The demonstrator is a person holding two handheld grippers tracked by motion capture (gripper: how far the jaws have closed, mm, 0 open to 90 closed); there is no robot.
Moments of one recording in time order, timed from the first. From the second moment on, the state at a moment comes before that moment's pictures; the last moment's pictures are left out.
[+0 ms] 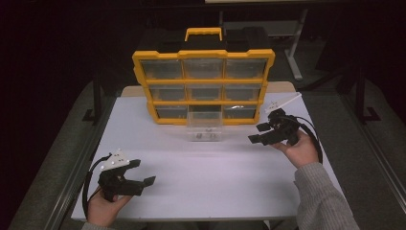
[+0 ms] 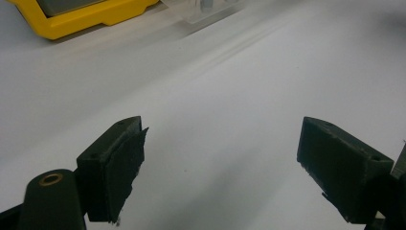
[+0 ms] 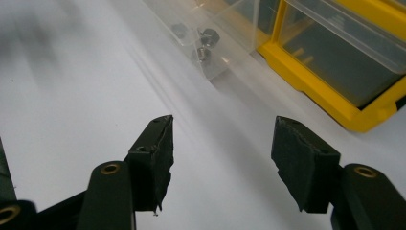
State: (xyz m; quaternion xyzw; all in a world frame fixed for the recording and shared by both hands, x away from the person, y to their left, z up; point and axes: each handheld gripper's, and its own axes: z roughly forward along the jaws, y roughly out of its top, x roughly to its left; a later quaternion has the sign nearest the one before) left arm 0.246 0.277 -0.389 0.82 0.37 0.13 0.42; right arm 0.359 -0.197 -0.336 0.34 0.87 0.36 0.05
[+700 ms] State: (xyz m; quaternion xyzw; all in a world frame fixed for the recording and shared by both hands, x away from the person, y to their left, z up) left arm 0.247 0.277 -0.394 0.82 0.36 0.13 0.42; right arm 0.331 -0.225 -0.358 0.37 0.85 0.37 0.07
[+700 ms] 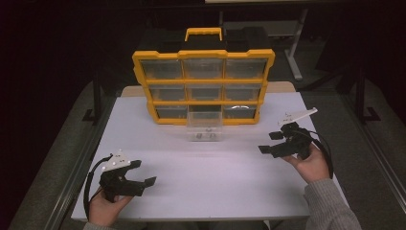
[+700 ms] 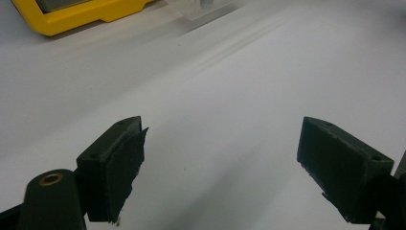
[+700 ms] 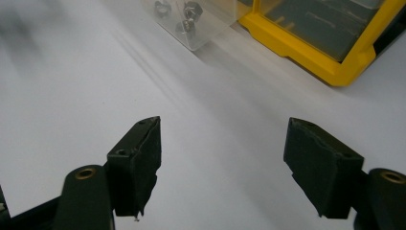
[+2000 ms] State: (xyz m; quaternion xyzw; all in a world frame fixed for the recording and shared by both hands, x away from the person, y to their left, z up) left arm 0.246 0.276 -0.409 0.84 0.35 0.12 0.40; right arm 0.287 -0.228 -0.397 0.39 0.84 0.38 0.09
